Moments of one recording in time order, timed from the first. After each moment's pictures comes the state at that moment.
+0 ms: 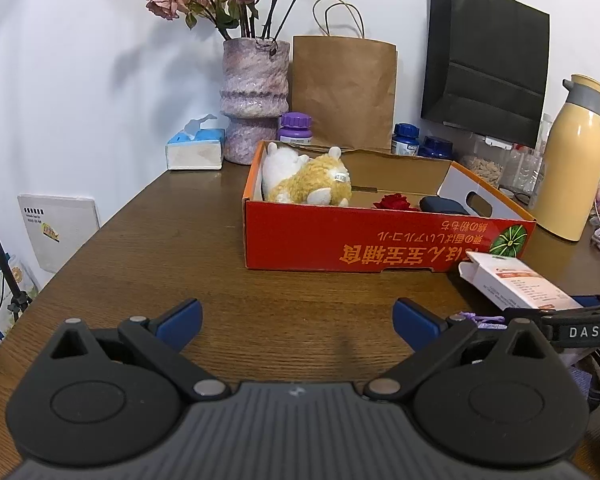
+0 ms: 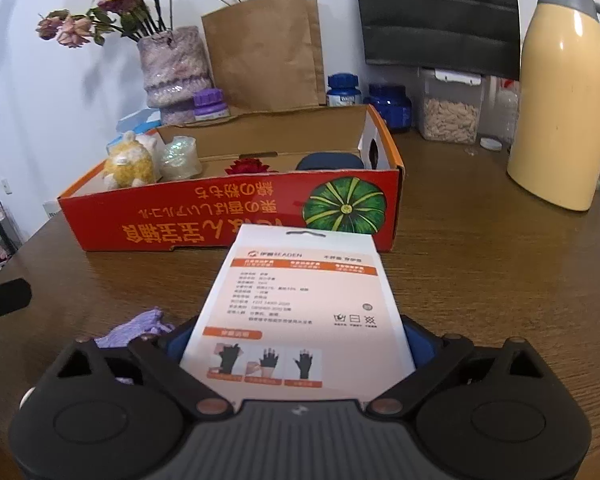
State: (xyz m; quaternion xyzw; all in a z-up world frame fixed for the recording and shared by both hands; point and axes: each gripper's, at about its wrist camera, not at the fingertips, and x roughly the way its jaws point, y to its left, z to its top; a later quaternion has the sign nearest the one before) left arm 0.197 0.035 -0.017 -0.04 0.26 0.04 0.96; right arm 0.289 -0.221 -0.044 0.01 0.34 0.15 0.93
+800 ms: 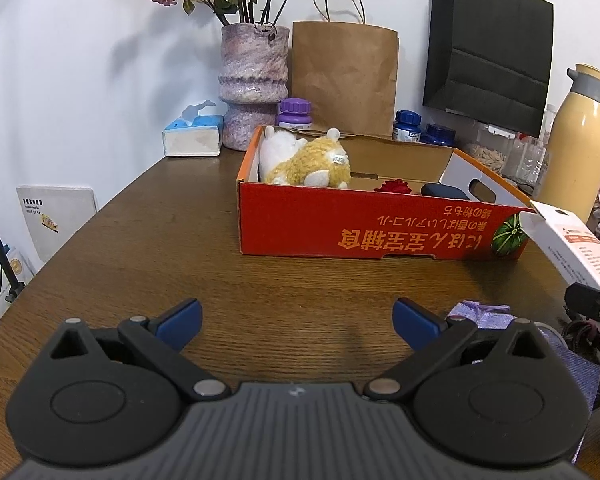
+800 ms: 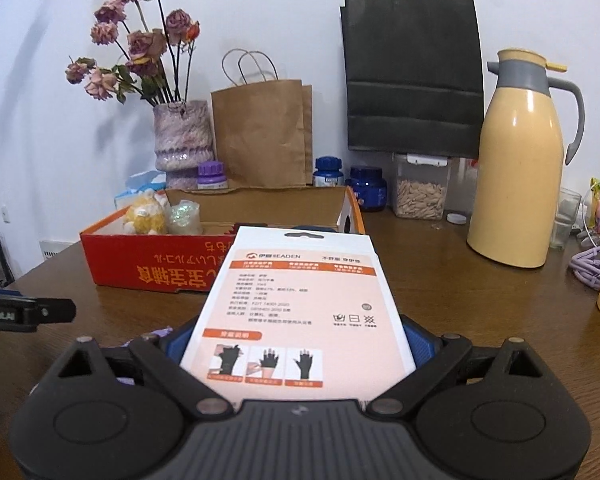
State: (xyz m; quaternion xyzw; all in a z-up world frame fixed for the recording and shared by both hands) left arm 0.203 0.031 -0.027 -0.05 0.28 0.04 0.96; right arm 0.229 -0.240 -0.026 -0.01 0.21 0.13 0.97
